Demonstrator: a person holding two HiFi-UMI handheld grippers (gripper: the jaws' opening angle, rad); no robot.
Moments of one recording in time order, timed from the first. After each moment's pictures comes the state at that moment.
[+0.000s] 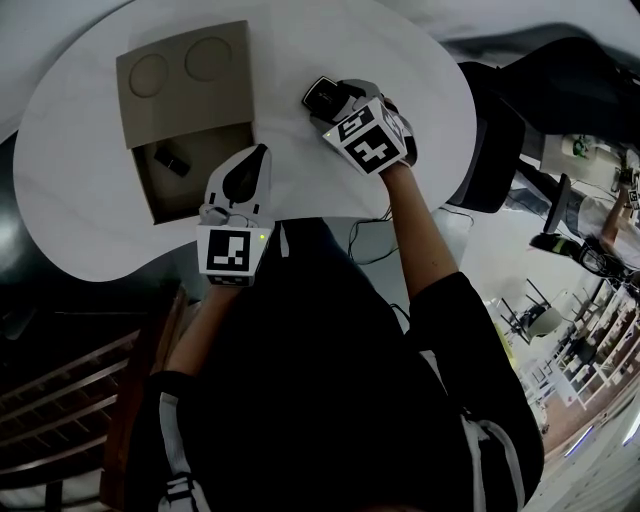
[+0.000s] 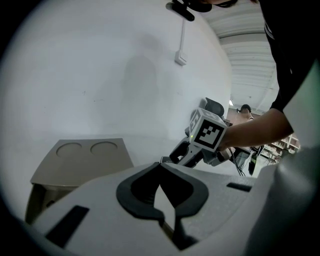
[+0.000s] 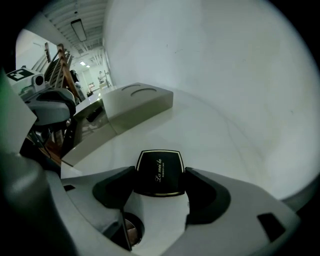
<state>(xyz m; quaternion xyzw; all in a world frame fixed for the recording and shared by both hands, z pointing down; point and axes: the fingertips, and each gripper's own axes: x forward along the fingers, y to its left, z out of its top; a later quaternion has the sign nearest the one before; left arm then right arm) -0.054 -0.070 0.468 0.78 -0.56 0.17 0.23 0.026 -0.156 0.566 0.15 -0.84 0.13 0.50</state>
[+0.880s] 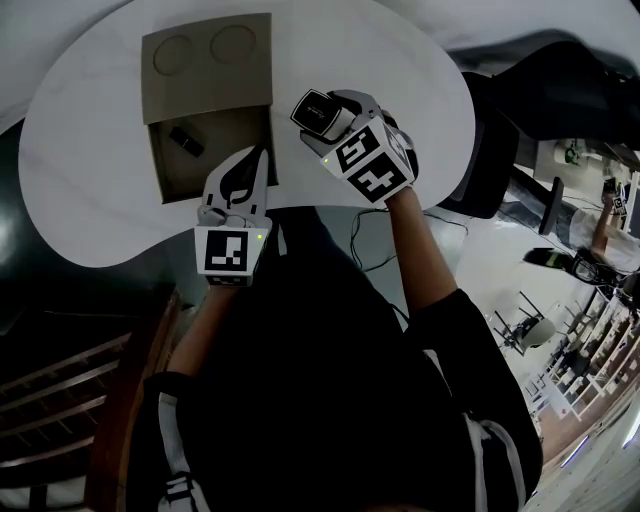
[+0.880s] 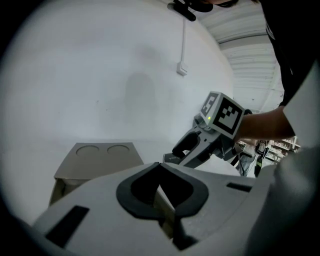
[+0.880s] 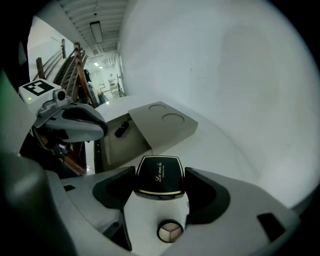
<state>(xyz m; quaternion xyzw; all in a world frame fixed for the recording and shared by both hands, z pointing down) -0.080 -0.032 0.451 0.77 -0.58 0.14 0.21 -0.015 -0.098 0.496 0.12 -0.87 0.08 0.47</state>
